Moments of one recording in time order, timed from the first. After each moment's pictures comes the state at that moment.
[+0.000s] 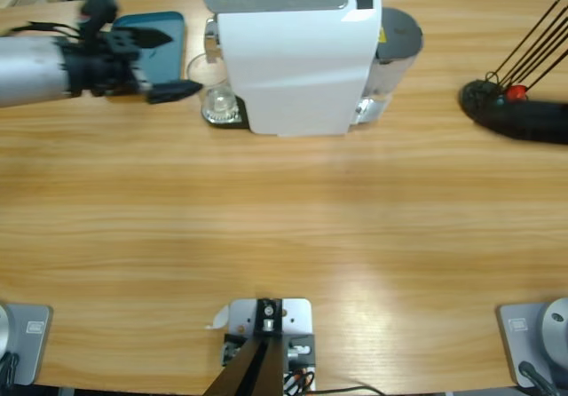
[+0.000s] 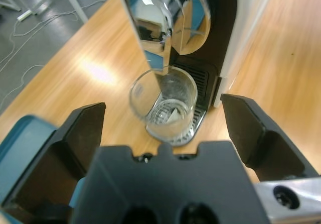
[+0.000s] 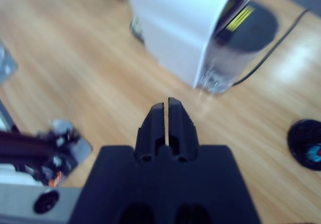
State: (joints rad) arm 0 -0.55 1.62 -0.59 -0.52 -0.40 0.40; arm 1 0.94 1.01 -0.86 0.42 -0.14 0.19
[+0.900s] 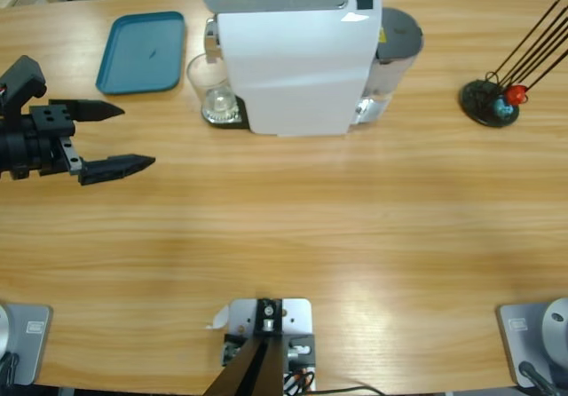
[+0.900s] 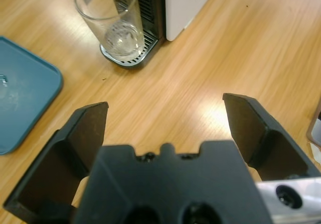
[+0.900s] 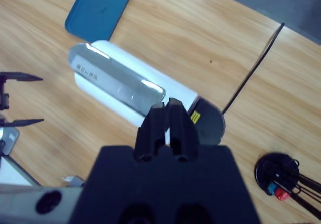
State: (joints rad) arm 0 -0.64 1.28 -0.50 -0.10 -0.29 0.26; arm 1 0.55 1.85 -2.17 1.16 0.12 0.07
